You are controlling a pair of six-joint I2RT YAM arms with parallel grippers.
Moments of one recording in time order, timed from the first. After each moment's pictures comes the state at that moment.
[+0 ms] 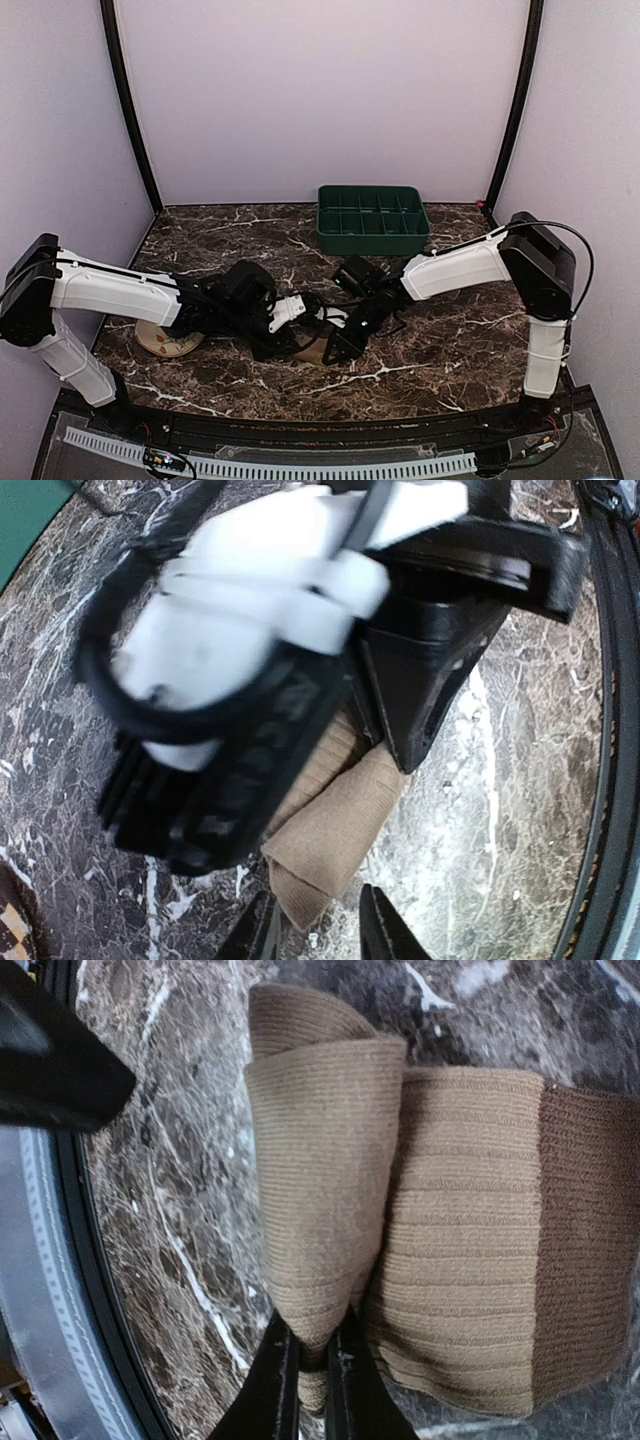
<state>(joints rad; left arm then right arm) -0.97 1.53 0.83 -0.19 0.16 0.18 0.95 1.97 1.20 -0.43 -0.56 -0.11</state>
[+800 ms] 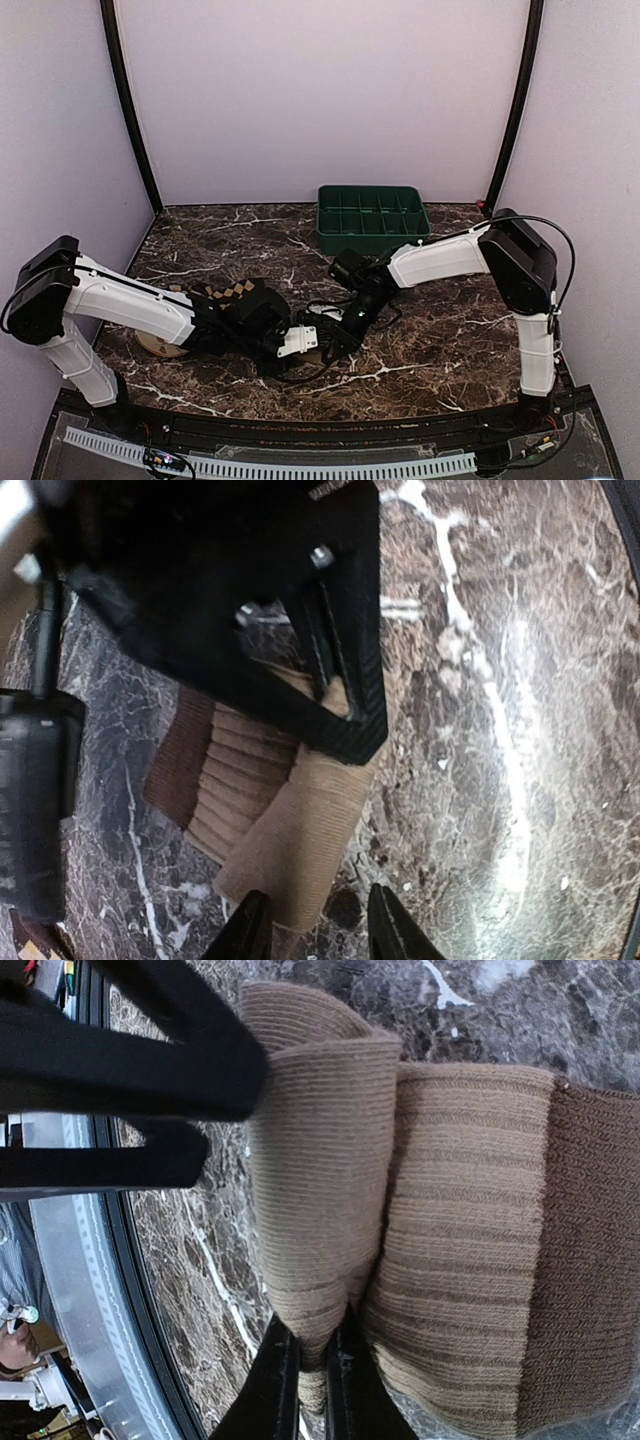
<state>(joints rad) -1.09 1.60 0.79 -0.11 -0.03 0.41 0.90 2.08 1.36 -0.62 -0.71 -0.19</state>
